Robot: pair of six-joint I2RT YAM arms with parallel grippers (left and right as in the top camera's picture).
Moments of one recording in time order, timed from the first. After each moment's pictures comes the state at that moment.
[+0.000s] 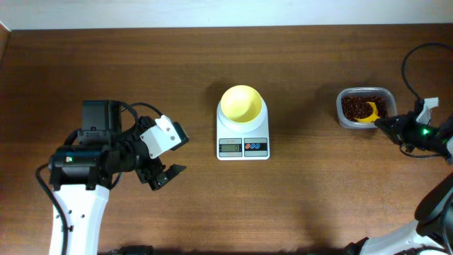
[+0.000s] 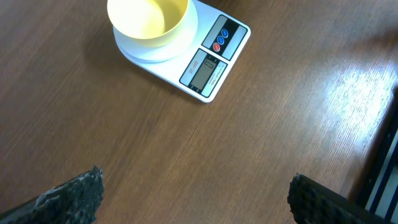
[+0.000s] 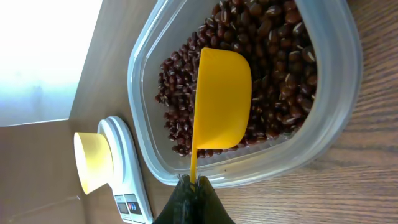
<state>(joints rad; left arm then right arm) 0.01 1.15 1.19 -1.19 0.53 0.97 -0.67 1.85 1.18 -0.68 -0.90 0.02</state>
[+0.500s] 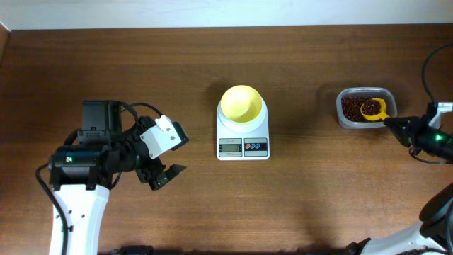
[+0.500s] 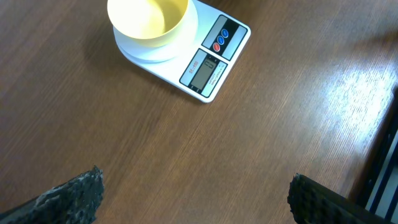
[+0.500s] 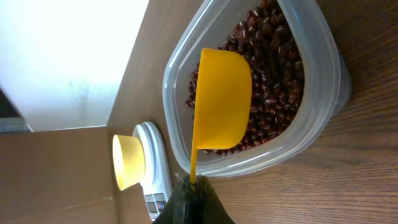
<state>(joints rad) 0.01 1.15 1.19 -1.19 0.53 0.97 -0.76 1.85 1.18 -0.71 -1.06 -0.01</state>
